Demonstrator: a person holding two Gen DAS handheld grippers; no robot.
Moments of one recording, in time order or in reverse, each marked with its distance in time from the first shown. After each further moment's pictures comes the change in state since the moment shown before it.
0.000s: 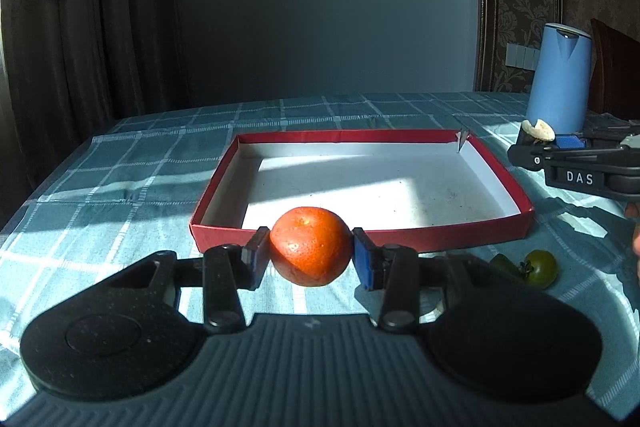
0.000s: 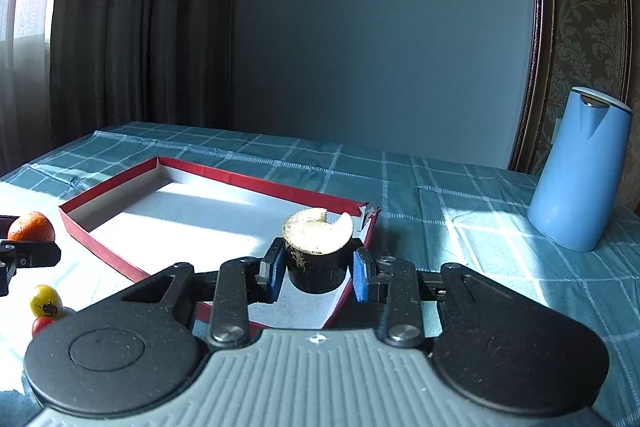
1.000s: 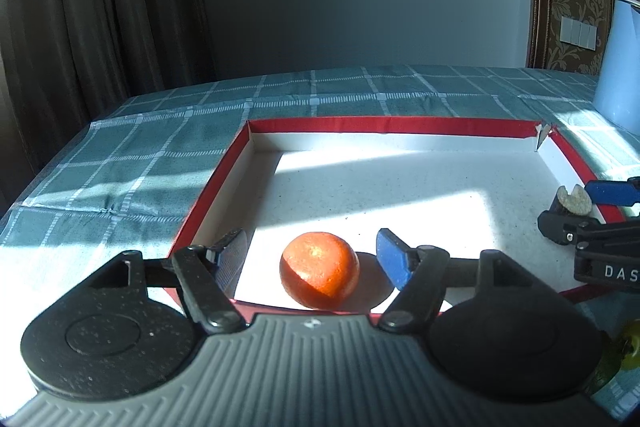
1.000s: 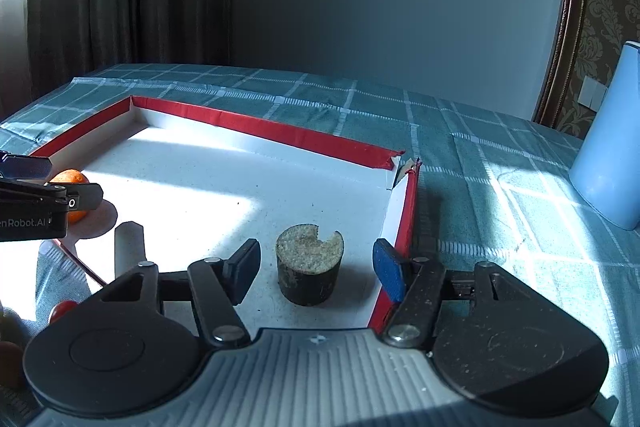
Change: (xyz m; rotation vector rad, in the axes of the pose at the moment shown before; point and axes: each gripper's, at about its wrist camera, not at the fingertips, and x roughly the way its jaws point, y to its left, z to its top) left arm 0.098 0.001 0.022 -0.015 0.096 0.114; right arm 0.084 0.009 -0.008 0.002 0.176 0.009
